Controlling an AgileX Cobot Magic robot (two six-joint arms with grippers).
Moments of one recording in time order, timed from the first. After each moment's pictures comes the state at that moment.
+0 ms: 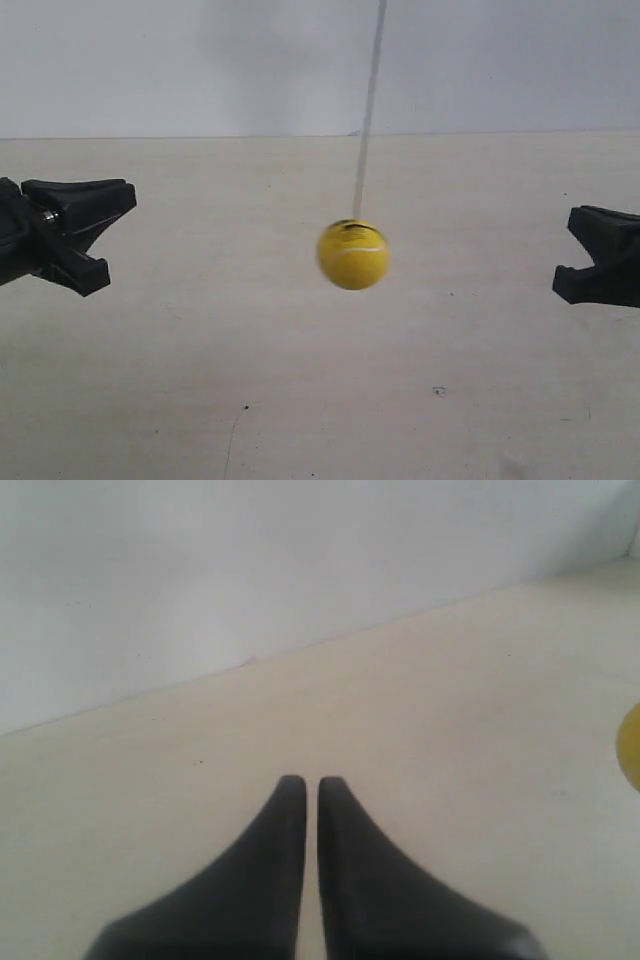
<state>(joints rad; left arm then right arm) -0.02 1.48 -0.37 0.77 -0.97 -0.39 0.01 1.40 -0.21 -0.41 -0.92 0.23</state>
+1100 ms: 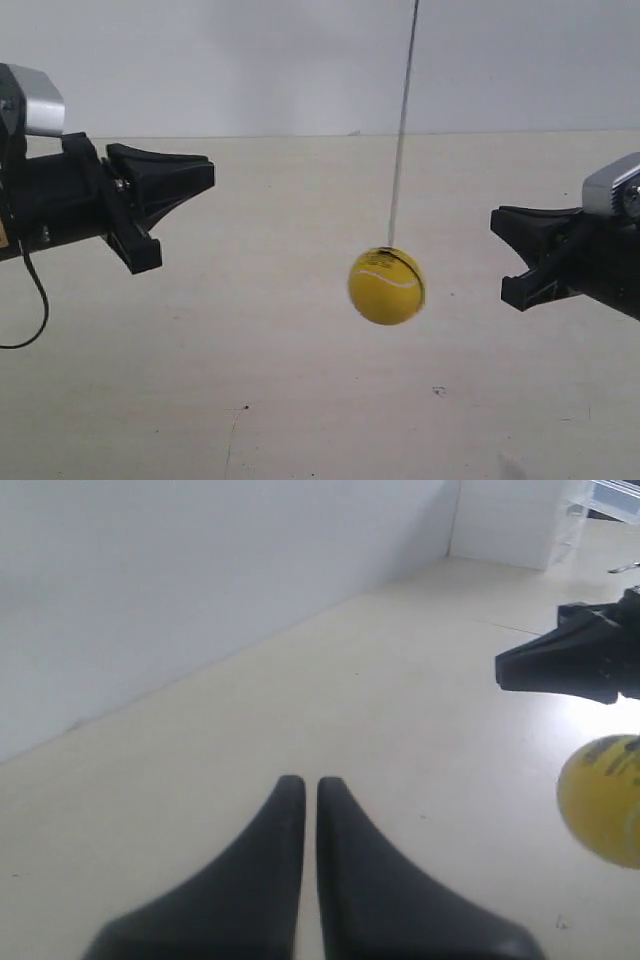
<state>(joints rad) -0.13 1.58 -0.59 1.02 -1.00 -0.56 0.01 1.66 -0.35 -0.69 -1.11 0.25</state>
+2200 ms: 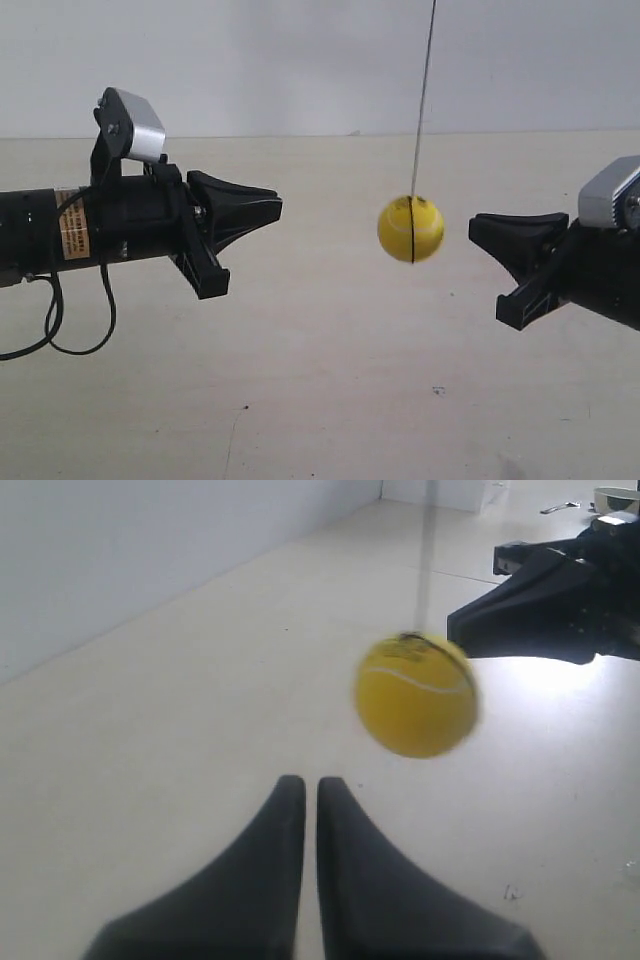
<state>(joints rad) -0.29 1.70 -0.68 1.02 -0.92 -0.56 0.01 1.67 -0.35 -0.83 -1.16 0.29</state>
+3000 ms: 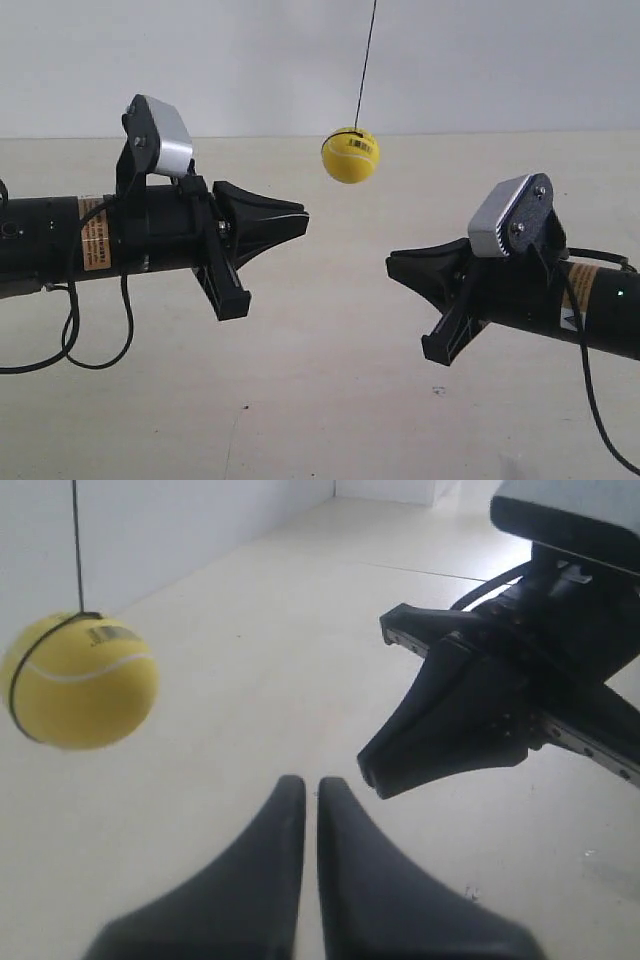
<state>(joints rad) -0.36 1.70 -0.68 1.02 -0.91 -0.52 0.24 1.77 -0.46 -0.84 -1.06 0.27</state>
